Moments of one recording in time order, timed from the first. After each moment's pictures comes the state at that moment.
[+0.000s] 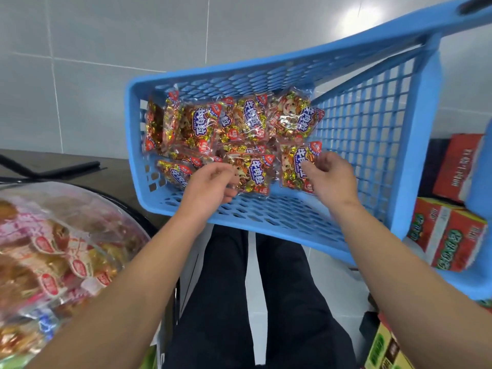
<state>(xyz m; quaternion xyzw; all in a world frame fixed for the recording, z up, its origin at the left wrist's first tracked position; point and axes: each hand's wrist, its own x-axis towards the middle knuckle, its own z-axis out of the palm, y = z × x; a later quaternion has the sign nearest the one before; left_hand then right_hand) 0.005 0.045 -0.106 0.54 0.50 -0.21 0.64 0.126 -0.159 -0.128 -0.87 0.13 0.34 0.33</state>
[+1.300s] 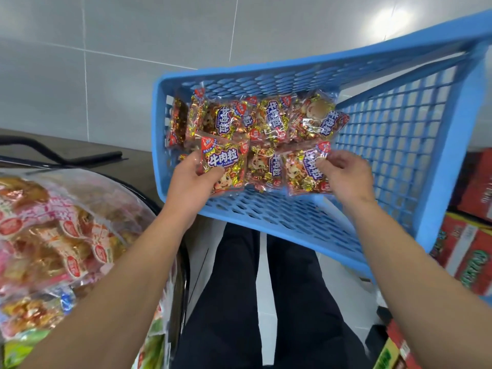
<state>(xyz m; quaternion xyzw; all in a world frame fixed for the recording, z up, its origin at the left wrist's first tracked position) -0.021 0.085 -0.108 0.57 0.51 -0.13 0.63 0.138 -0.141 -0.133 -0.85 0.13 0.37 0.36</state>
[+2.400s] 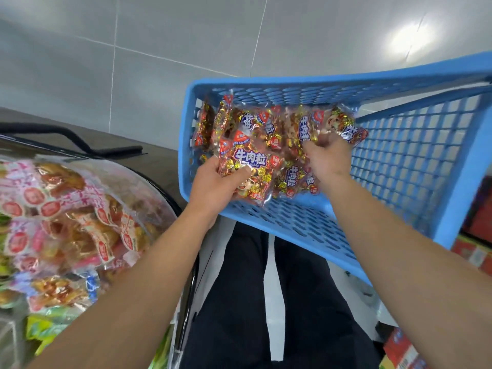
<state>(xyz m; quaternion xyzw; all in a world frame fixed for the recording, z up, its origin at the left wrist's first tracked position) -0.018 0.083 -0.098 0.51 0.55 -0.10 0.65 0.149 -0.061 -0.161 -0.86 0.12 0.36 0.34</state>
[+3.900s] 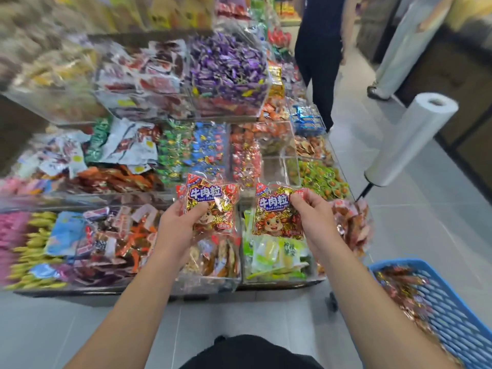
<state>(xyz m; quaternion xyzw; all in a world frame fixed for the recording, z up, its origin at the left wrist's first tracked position) -0.540 -0.173 0.271 0.16 0.66 0.60 0.42 -0.310 -0.059 0.264 -0.50 -0.46 0.63 0.37</state>
